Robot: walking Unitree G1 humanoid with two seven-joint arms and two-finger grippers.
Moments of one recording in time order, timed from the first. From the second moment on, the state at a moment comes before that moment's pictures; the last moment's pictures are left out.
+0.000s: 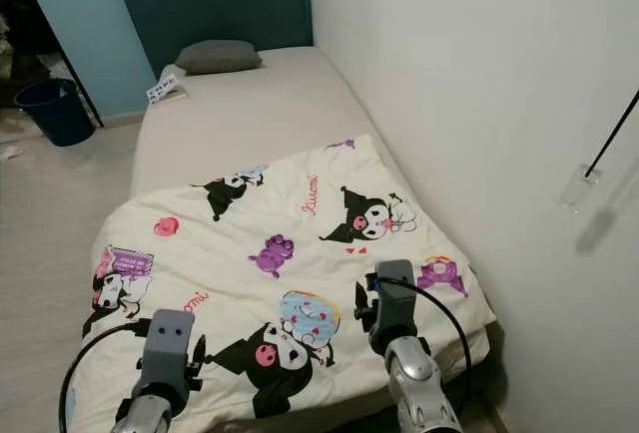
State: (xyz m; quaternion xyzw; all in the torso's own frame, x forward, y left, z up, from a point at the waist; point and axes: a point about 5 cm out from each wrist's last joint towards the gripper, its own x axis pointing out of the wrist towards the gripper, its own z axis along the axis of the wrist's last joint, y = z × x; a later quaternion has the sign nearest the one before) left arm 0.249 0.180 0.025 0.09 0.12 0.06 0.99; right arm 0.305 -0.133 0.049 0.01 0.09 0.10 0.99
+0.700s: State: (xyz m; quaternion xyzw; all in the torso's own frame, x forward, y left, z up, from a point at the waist) left arm 0.252 0.179 0.027 0.09 0.12 0.06 0.99; right arm 0.307 -0.135 0.048 0.02 0.09 0.09 0.99
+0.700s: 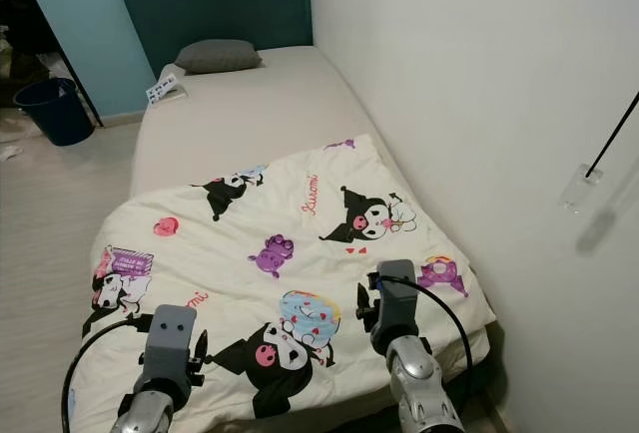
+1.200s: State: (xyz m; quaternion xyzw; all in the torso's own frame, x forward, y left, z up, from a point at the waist) left arm 0.252 0.178 0.027 0.09 0.12 0.05 0.99; right arm 0.306 -0.136 0.045 0.01 0.10 0.09 0.99
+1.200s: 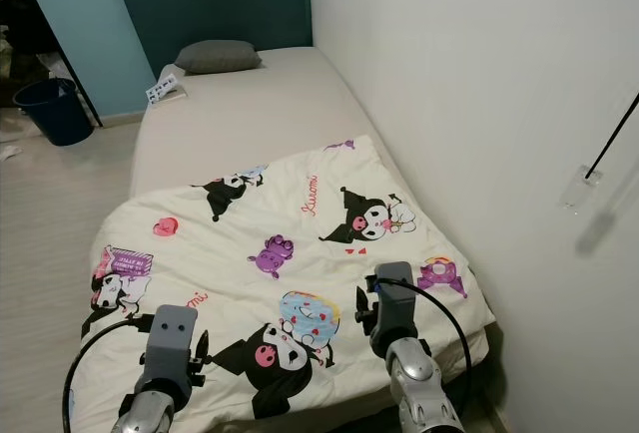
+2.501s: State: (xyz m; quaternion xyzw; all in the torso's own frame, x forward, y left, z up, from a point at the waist) left arm 0.249 0.173 0.030 0.08 0.11 0.04 0.99; right arm 0.306 -0.135 0.043 0.01 0.11 0.10 0.99
